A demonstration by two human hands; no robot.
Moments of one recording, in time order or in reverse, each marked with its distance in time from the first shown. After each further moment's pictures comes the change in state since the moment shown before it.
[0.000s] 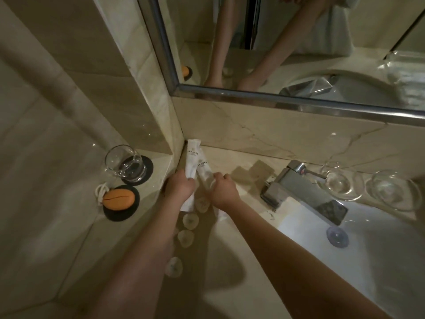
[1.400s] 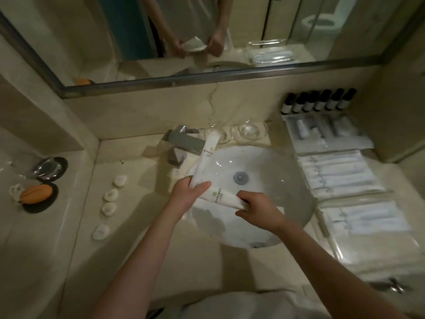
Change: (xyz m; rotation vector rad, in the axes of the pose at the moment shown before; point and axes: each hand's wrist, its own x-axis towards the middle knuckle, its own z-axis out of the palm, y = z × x) left_hand -0.287 0.091 0.111 -0.485 -0.434 0.395; right_hand -0.317 0.251 -0.096 0.009 0.249 -0.085
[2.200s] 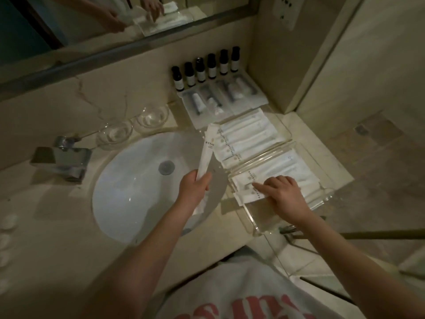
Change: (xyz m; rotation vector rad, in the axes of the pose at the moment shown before) left_hand -0.009 0.032 0.251 0.165 -0.189 0.021; right_hand -0.168 0.234 -0.058 -0.432 0.410 0.134
